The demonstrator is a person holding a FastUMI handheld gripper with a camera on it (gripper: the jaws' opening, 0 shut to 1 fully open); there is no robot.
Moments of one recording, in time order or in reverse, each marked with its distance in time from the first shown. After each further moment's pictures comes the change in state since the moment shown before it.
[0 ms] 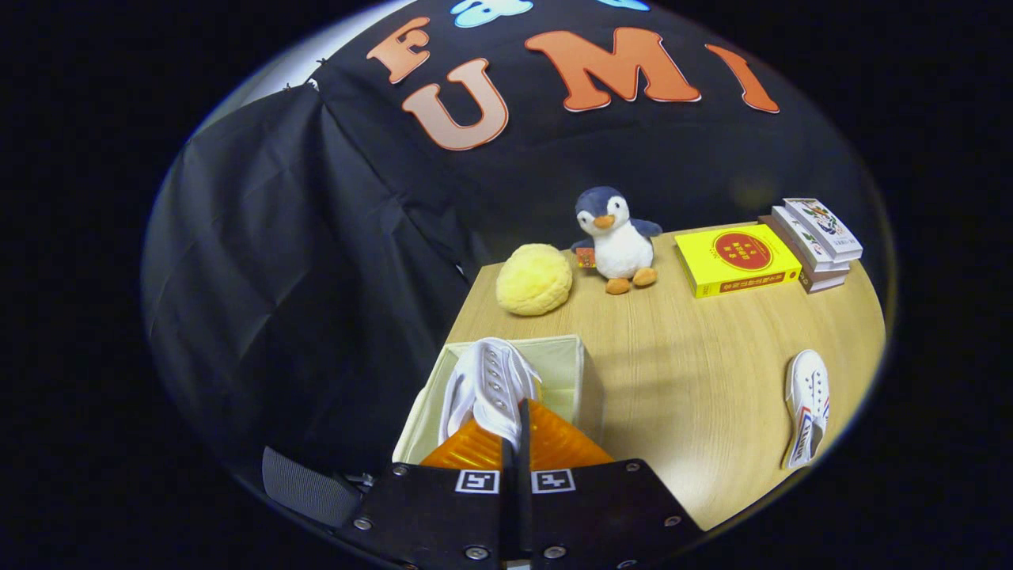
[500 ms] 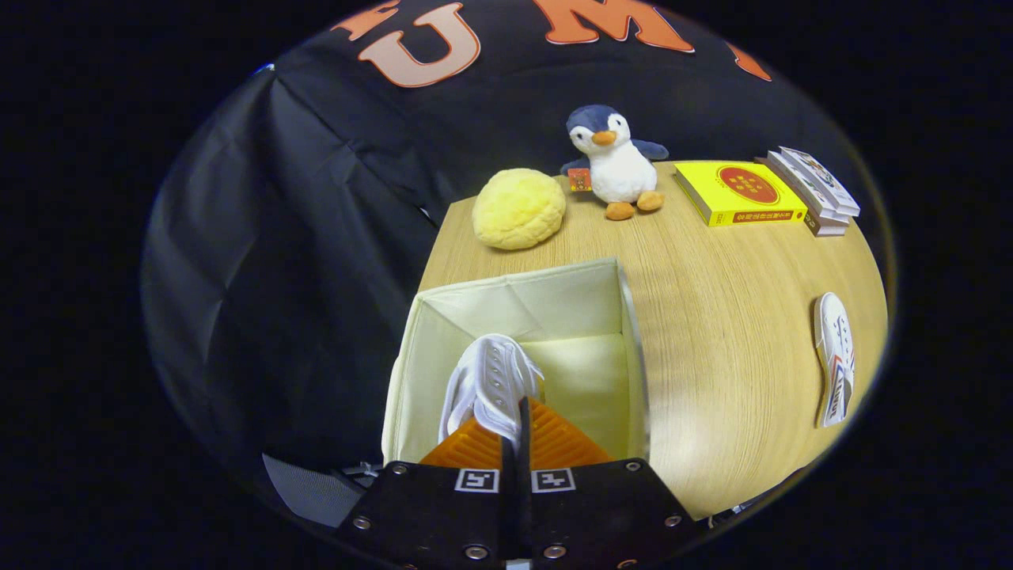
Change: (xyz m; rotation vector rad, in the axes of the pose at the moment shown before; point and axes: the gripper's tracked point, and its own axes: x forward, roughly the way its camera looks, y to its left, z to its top) arm 0.068 0.018 -0.060 0.092 0.229 -0.133
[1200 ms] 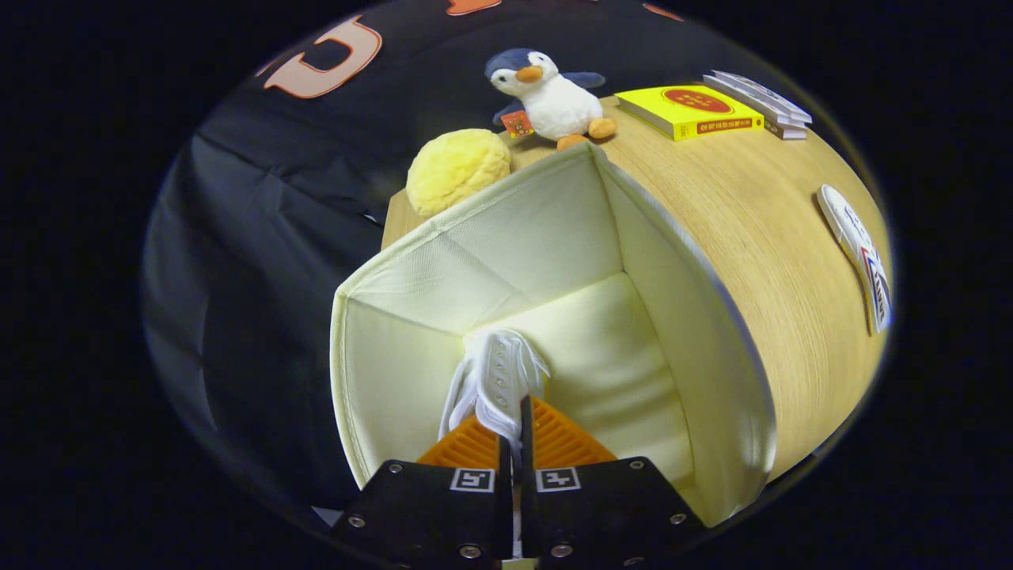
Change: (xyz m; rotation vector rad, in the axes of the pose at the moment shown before) arm 0.057 -0.002 -0.036 0.268 0.072 -0.034
